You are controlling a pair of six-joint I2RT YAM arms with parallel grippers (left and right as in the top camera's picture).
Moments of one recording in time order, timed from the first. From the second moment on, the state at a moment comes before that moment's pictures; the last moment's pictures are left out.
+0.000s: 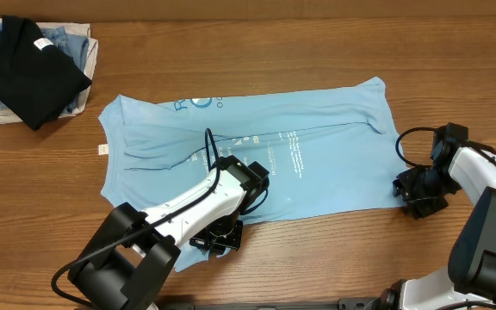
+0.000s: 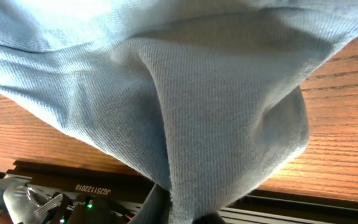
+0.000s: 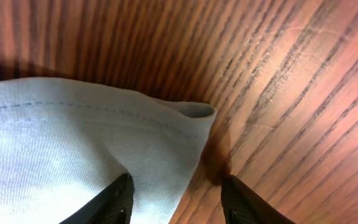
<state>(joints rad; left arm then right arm) -0.74 1.76 1.05 -1.31 0.01 -0.57 -0.33 1.73 0.94 -0.90 -0.06 0.83</state>
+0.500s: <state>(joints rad) -0.74 1.76 1.05 -1.30 0.03 -0.57 -0.33 1.73 0.94 -0.89 -0.05 0.86</state>
